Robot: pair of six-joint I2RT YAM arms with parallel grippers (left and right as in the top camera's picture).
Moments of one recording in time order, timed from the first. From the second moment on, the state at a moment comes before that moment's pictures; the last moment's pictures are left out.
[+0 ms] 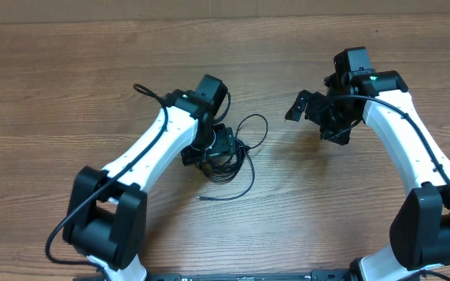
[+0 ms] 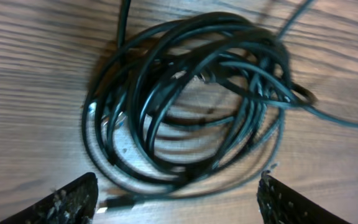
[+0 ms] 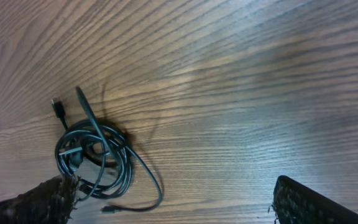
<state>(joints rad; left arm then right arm) -0.47 1.85 1.35 -1.00 0.16 -0.67 0.13 1.74 1.40 -1.02 -0.35 0.51</state>
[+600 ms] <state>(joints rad) -0.47 2.01 1.39 -1.07 0.23 -0.64 0.15 1.74 1.40 -1.01 -0.36 0.51</state>
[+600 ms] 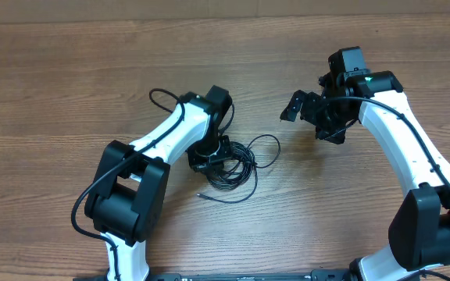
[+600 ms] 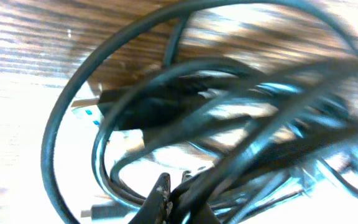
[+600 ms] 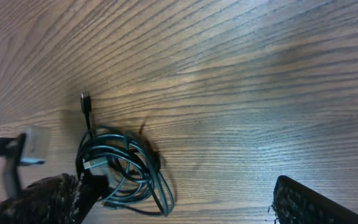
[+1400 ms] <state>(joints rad) -0.47 1.75 1.68 -1.20 0.35 -0.58 0.33 1.76 1.30 -0.84 -0.36 0.56</state>
